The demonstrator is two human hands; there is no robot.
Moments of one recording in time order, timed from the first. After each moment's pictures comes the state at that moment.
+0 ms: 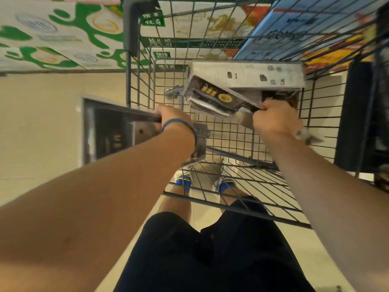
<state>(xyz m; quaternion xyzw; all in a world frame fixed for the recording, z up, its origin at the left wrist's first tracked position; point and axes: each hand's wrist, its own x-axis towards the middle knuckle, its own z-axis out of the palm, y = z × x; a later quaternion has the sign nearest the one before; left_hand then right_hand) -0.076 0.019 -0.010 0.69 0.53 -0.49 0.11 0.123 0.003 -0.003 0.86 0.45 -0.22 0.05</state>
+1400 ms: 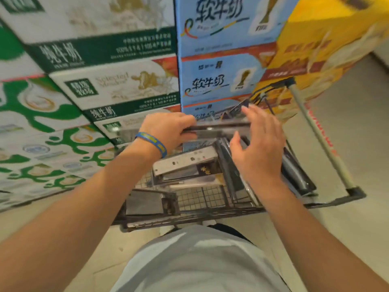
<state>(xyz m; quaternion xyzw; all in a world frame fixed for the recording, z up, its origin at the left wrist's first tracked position) 0.021 0.048 0.368 0.93 0.33 0.12 0.03 0.218 -0.081 0.359 0.73 0.60 0.06 -0.32</state>
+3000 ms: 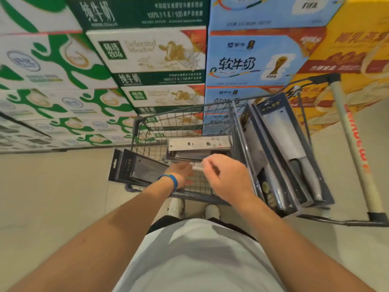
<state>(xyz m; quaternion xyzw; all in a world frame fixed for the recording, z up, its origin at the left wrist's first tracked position) 0.035 -0.082 0.225 0.33 0.71 0.07 0.61 0.200 -0.128 0.288 0.59 0.71 -0.23 -0.29</state>
